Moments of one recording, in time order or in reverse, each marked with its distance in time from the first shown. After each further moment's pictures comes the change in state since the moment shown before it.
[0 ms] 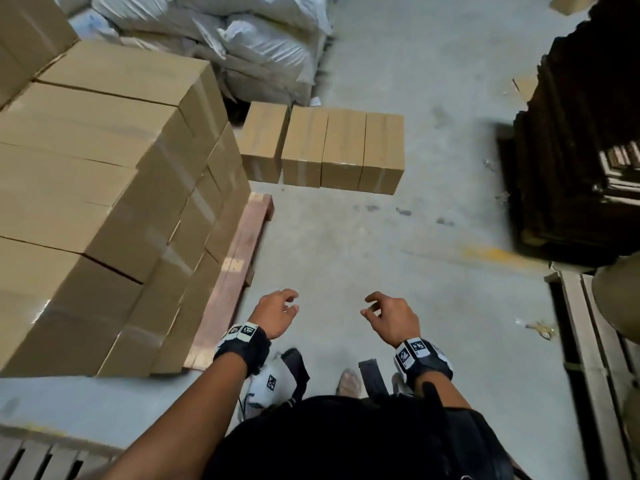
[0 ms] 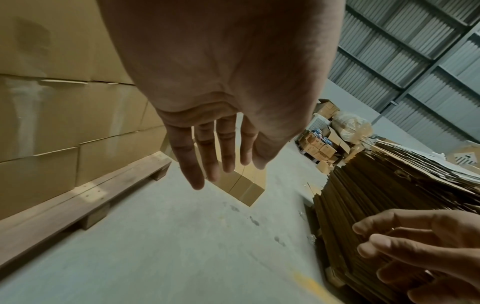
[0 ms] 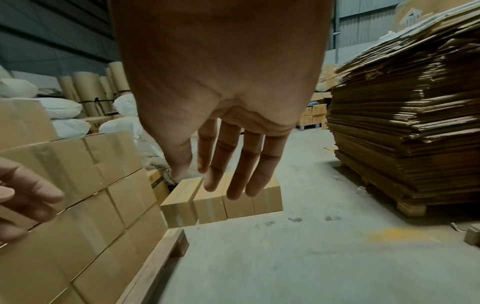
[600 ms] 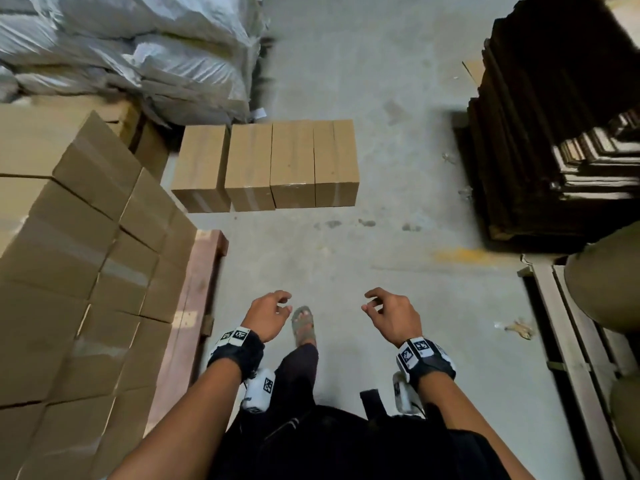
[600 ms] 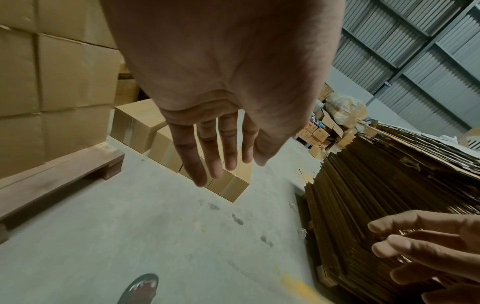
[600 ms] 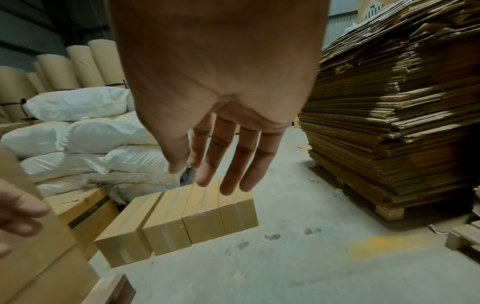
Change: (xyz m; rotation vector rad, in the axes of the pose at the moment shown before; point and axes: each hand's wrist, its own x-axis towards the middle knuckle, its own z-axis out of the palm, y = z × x) left_hand 0.224 0.148 0.018 0.035 -0.058 0.045; right_hand 0.172 0.118 -0.118 0.141 0.099 0.132
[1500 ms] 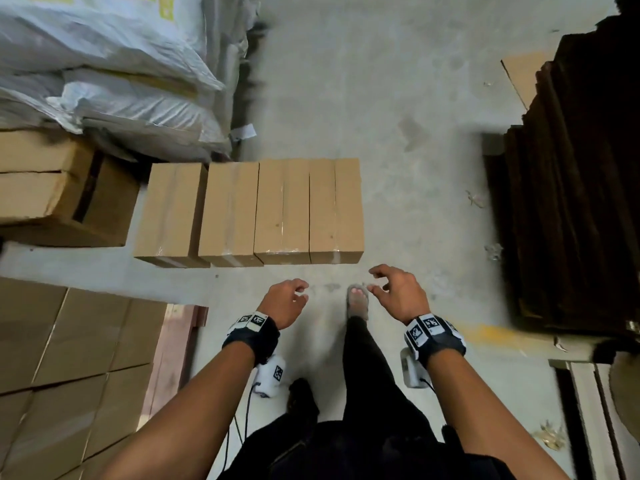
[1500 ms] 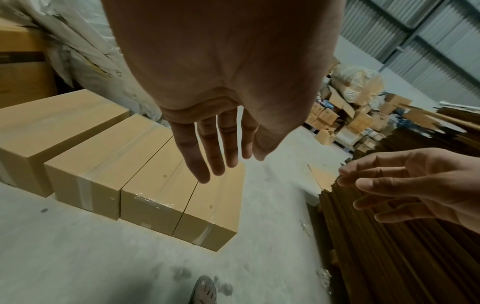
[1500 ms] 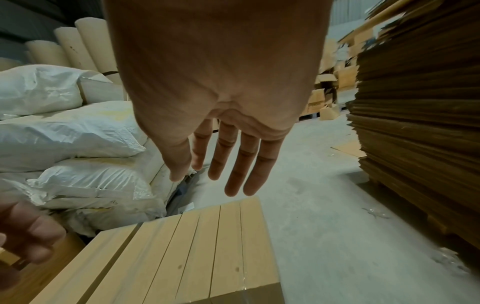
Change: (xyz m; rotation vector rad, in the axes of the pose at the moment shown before) left_hand 0.516 0.178 -0.155 0.018 -0.083 0.017; right_hand 0.562 -0.072 -0.171 0.007 -0.083 -0.079
